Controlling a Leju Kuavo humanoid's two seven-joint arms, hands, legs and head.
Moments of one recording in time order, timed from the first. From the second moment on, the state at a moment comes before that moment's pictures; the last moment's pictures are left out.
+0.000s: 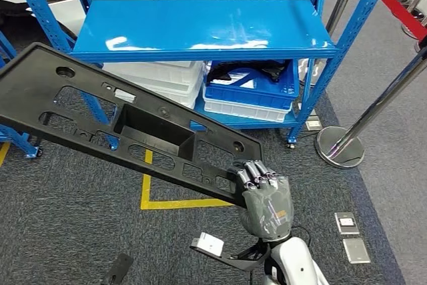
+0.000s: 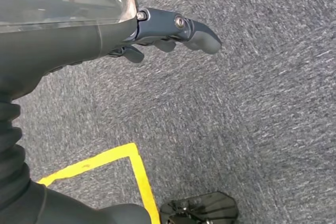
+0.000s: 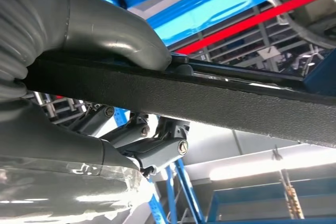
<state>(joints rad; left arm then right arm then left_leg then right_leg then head) -0.09 -0.23 0.88 -0.21 -1.25 0.32 -0.32 0.03 0.03 0.50 -1.60 1.41 -0.69 -0.10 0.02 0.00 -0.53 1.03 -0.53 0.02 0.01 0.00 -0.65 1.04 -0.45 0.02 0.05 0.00</state>
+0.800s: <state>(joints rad) -0.08 -0.23 0.89 -0.21 -1.25 0.32 -0.32 0.06 0.04 0.49 -1.62 1.24 -0.69 -0.18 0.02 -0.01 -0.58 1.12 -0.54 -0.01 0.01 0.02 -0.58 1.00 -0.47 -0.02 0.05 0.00</state>
